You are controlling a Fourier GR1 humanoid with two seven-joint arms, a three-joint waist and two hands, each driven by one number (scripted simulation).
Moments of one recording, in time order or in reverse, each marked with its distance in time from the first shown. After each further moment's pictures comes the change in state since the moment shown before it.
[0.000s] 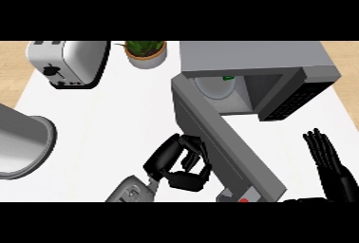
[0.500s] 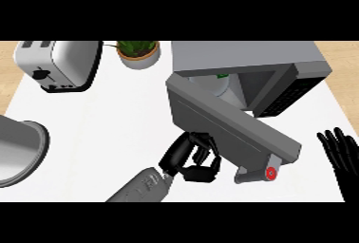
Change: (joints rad) left arm -0.187 0.002 -0.201 0.300 0.272 0.285 -0.199; right arm 0.090 -0.041 0.013 -0.298 -0.169 0.111 0.148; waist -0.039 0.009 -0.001
